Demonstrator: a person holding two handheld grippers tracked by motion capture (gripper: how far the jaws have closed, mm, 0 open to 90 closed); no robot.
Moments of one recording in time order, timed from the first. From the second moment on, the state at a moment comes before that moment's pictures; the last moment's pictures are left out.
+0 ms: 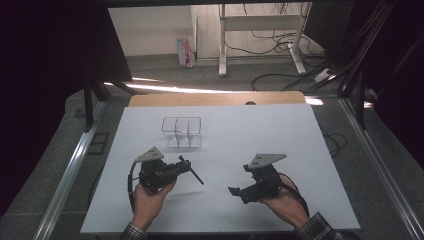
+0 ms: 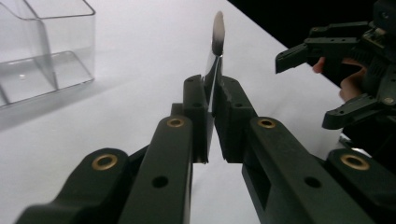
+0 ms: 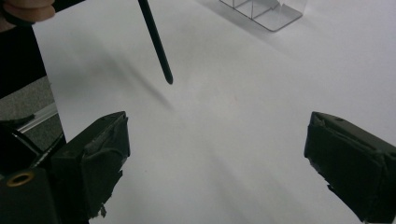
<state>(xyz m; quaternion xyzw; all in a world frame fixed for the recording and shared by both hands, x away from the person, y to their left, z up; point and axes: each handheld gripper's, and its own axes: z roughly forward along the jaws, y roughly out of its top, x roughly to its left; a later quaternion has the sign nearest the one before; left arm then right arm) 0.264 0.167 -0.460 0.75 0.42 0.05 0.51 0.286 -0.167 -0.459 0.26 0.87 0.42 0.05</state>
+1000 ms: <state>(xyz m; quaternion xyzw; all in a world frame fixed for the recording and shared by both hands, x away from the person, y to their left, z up) 0.265 0.185 -0.452 0.76 0.44 0.12 0.47 0.288 -0.196 -0.466 0.29 0.87 0.39 0.07</state>
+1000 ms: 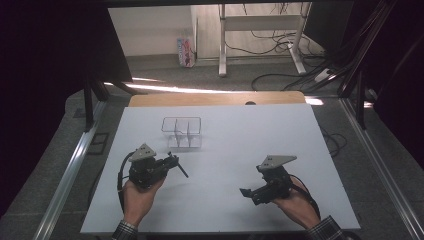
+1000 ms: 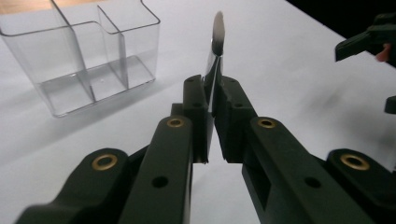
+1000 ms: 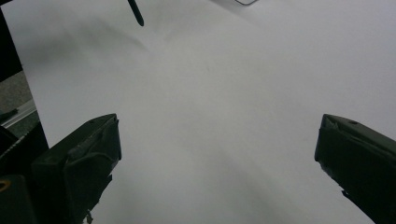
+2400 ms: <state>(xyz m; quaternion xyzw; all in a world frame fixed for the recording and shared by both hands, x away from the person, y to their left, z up) 0.286 0.203 -0.415 0.76 0.45 0.19 0.43 0.272 -0.252 -0.470 0.32 0.87 0.35 0.14</state>
